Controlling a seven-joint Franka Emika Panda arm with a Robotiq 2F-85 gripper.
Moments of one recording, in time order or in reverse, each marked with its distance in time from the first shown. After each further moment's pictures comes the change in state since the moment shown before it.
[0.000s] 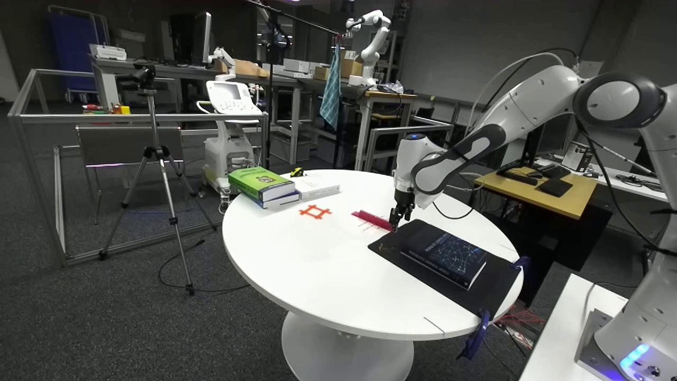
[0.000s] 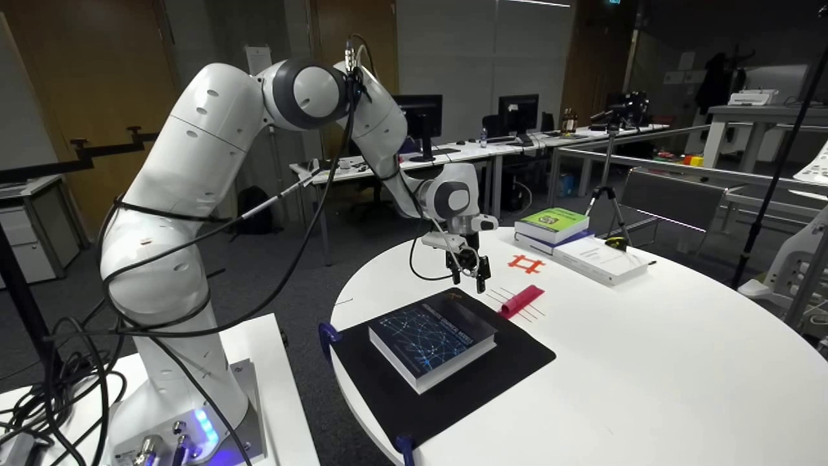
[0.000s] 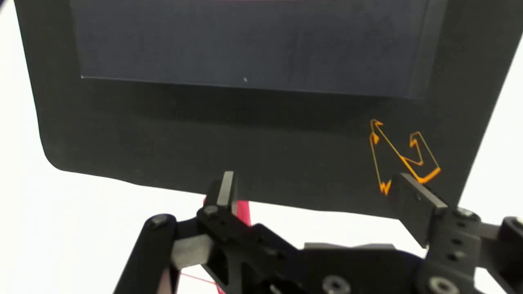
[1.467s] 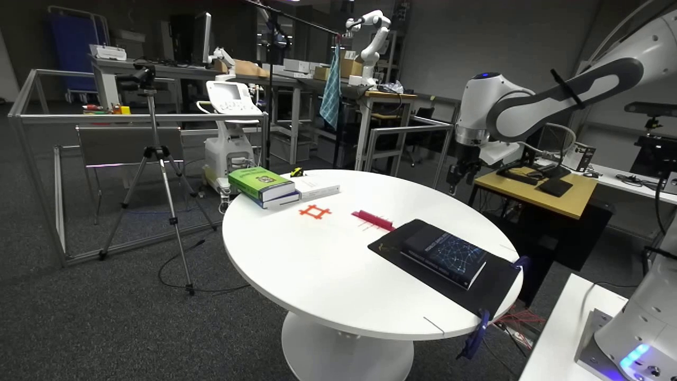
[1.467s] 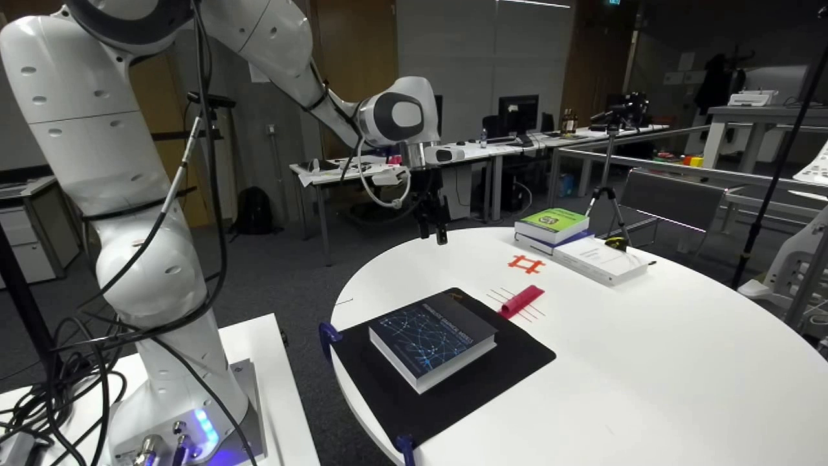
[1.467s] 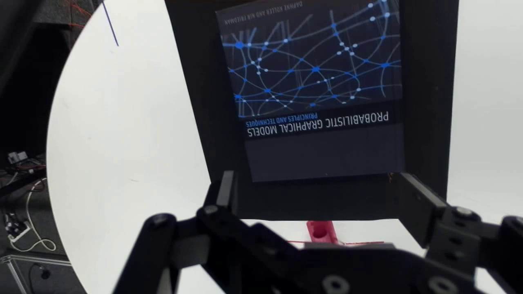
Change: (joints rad) arm -0.072 -0.713 0.046 -0.469 -0.094 -0.269 0.219
